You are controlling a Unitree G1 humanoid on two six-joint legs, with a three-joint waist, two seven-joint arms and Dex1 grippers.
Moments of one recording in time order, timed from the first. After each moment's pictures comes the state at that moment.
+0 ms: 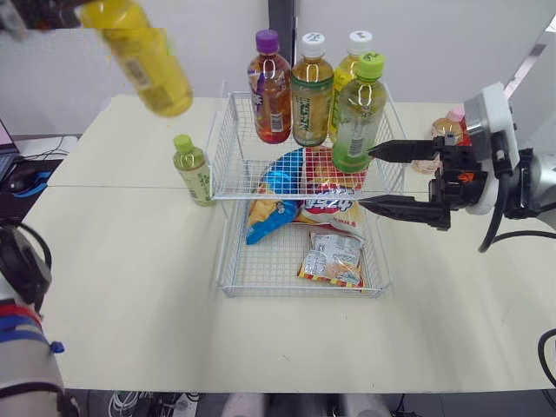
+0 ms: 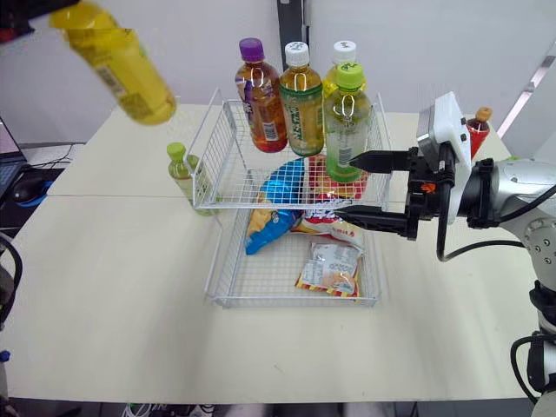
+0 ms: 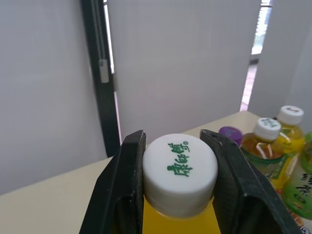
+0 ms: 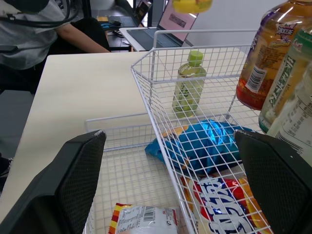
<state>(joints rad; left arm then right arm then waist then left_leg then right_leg) -1.48 0.99 0.14 0.27 -0.67 1.11 -0.72 -0.71 -0.90 -0.14 -0.41 0.86 0.87 0.95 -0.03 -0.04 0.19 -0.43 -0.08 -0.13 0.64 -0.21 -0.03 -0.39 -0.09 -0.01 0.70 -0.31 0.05</state>
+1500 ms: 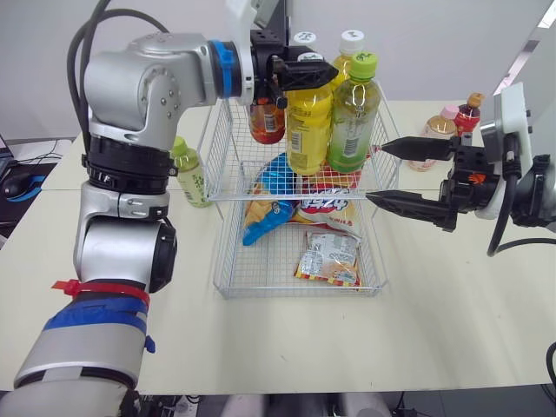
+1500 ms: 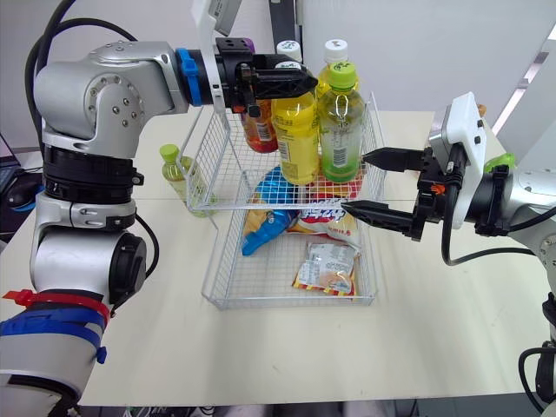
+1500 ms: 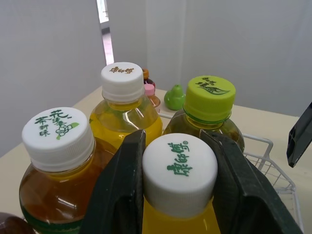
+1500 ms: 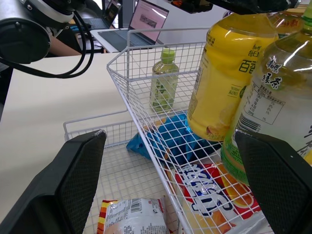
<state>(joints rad) -1.39 0.50 -0.06 0.33 -0.48 0.88 -0.91 -0.64 -0.93 -0.21 -0.49 0.93 0.90 0.81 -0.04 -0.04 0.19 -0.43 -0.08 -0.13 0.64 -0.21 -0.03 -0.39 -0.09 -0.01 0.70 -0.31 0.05</state>
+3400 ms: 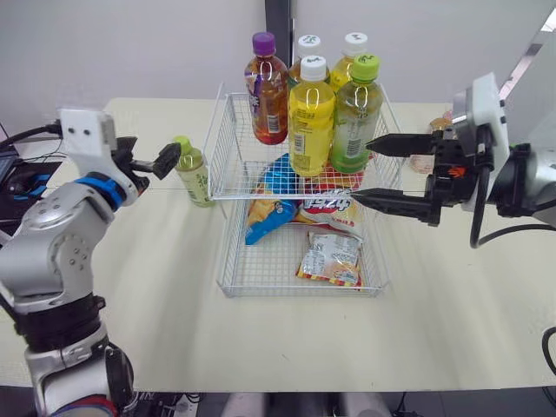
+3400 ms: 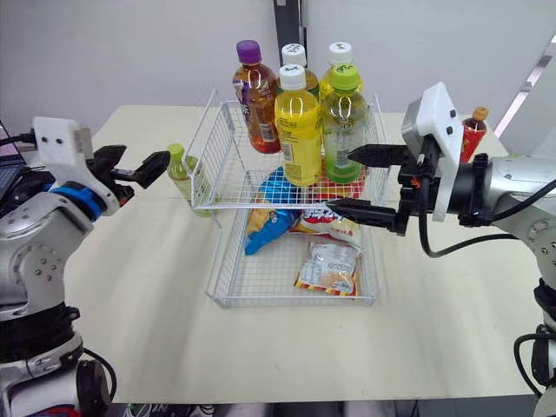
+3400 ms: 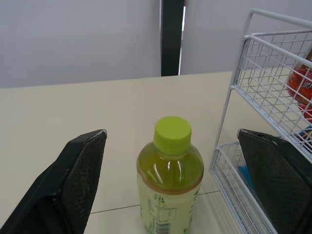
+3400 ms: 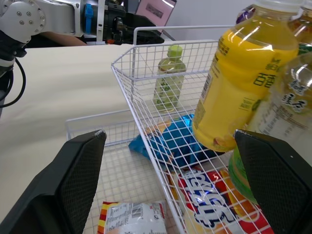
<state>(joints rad) -0.56 0.61 0.40 -0.21 -0.44 0.84 -0.33 -0.76 -0.95 -0.14 -0.49 0.94 0.98 0.77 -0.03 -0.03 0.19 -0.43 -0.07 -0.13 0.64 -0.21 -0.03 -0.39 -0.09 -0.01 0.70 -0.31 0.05</state>
